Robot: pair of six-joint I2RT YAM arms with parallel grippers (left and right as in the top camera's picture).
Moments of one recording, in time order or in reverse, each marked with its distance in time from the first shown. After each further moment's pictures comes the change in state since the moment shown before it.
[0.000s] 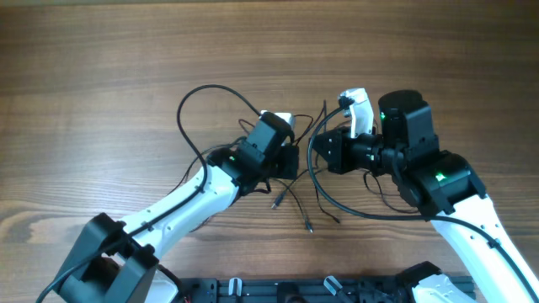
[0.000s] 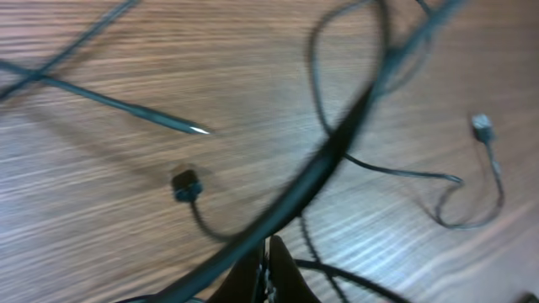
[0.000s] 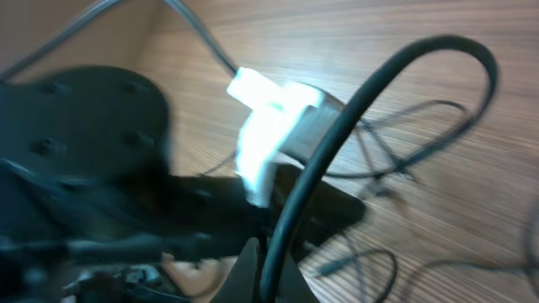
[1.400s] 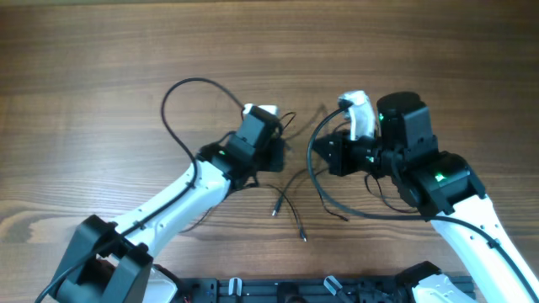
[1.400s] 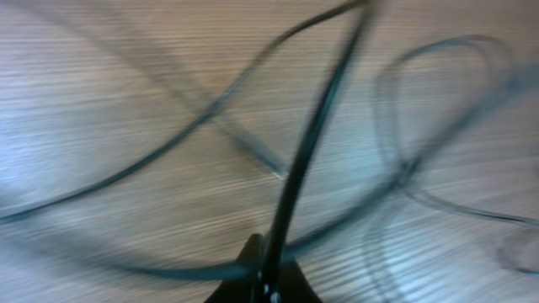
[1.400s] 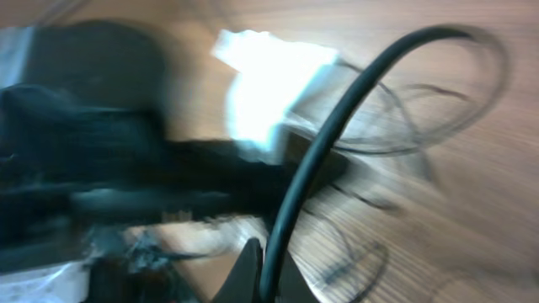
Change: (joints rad) left arm 0.062 -0.012 0.004 -0.053 -0.112 0.052; right arm 0.003 0.000 0.000 -0.056 0.067 0.018
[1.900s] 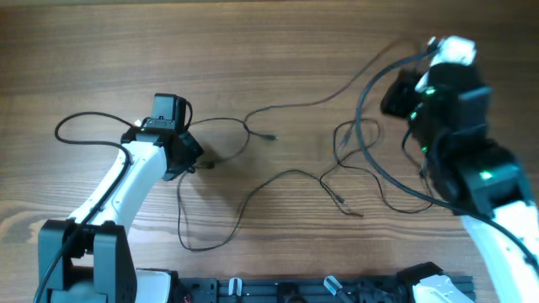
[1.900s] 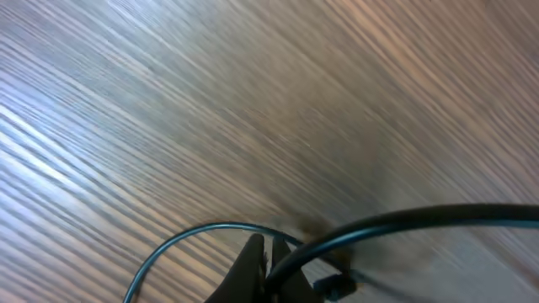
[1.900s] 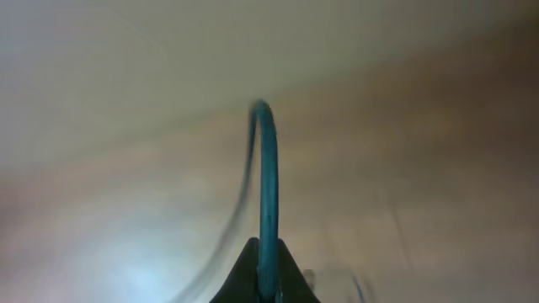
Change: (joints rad) left arm 0.514 0.003 -0.001 -0.358 -0.110 -0.248; right arm -0.105 0.000 0.245 0.031 0.687 0.034
